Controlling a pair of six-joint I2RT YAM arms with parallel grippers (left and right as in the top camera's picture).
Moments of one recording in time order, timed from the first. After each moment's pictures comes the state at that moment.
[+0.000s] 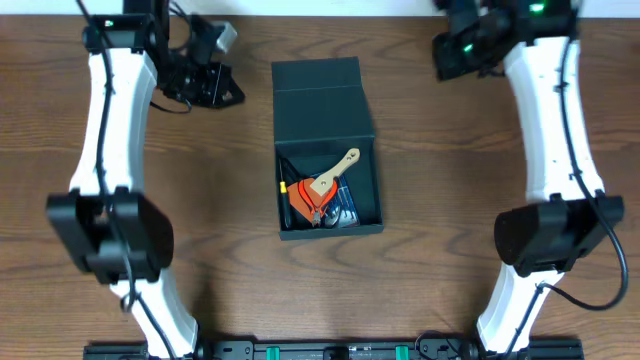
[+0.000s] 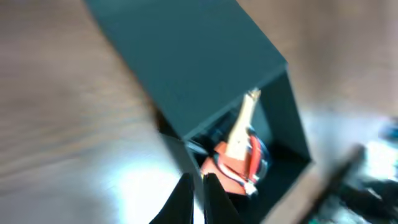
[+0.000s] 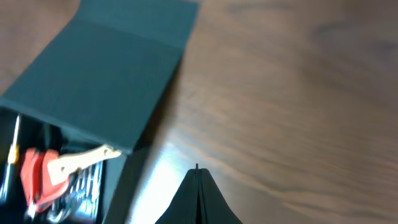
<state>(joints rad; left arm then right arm) 0.03 2.06 1.98 -1.37 0.70 0.34 0.11 2.07 2.18 -1.28 -0.24 -0.23</state>
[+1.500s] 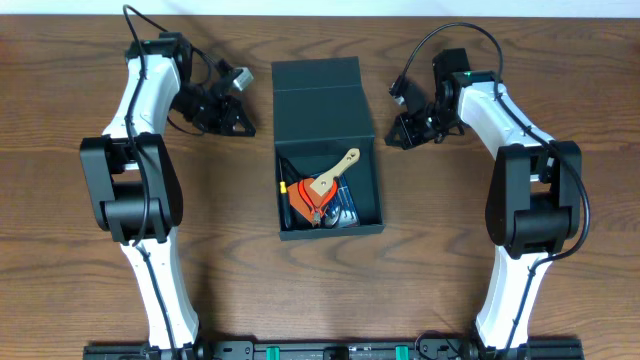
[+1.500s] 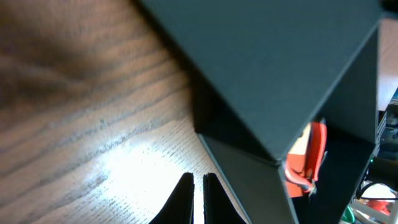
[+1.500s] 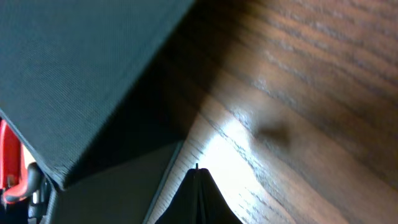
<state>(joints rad) 0.05 2.31 1.90 -1.30 0.71 0.52 0.10 2.19 1.61 -0.87 -0.59 -0.30</state>
